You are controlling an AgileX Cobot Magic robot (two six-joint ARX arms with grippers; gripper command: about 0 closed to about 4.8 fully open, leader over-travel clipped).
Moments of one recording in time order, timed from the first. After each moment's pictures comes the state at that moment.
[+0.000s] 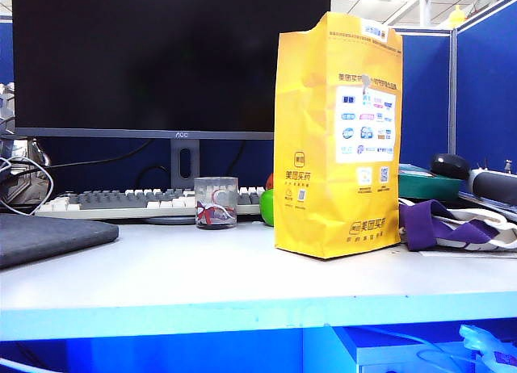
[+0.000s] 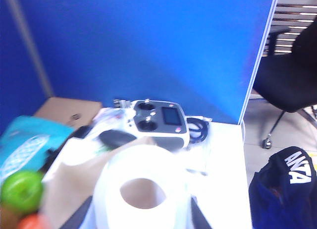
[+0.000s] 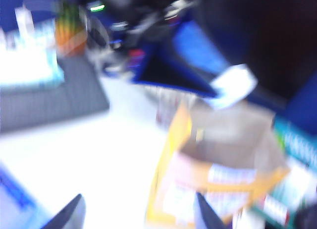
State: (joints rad) left arm -0.54 1.91 2.09 -0.48 0.71 0.30; right arm 0.65 0.97 1.43 -0.77 0.00 -0.21
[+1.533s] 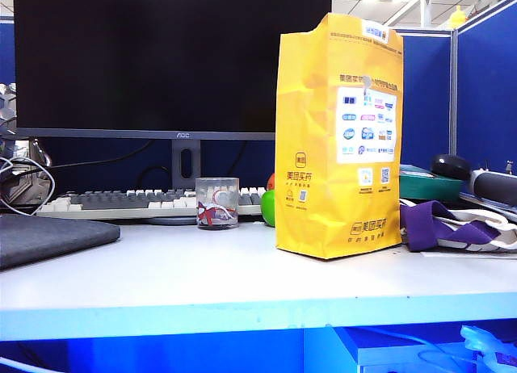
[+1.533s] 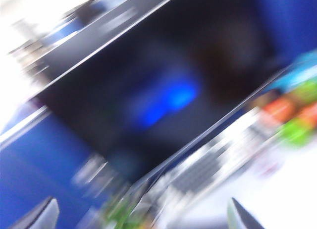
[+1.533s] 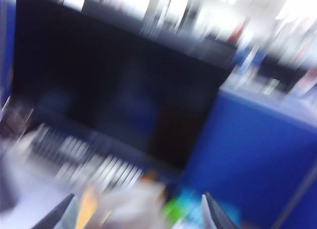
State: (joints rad) left arm -0.21 1.12 2.09 -1.07 -0.01 0.55; right arm 0.63 0.81 1.43 -0.49 0.21 -0.33
